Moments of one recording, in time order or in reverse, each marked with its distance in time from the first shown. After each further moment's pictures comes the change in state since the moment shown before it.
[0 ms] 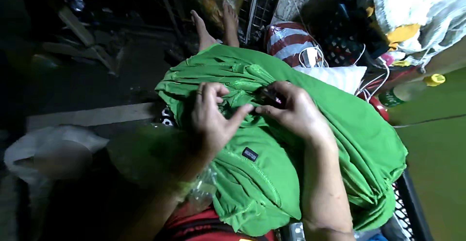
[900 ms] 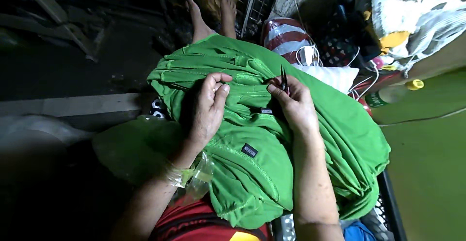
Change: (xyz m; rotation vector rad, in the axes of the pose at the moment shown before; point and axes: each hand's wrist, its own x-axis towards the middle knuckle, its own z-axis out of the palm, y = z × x) left_hand 0.004 -0.019 0.007 -0.376 -0.129 -0.154; right_hand 0.008 0.019 0.020 0.353 0.206 0.189
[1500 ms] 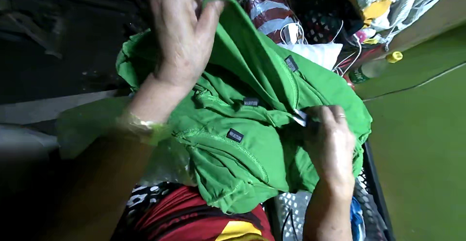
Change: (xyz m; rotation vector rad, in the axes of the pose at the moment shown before) left_hand 0.083 0.056 -0.007 0.273 0.073 0.368; right_hand -0.121 -0.016 -0.046 -0.963 0.251 0.132
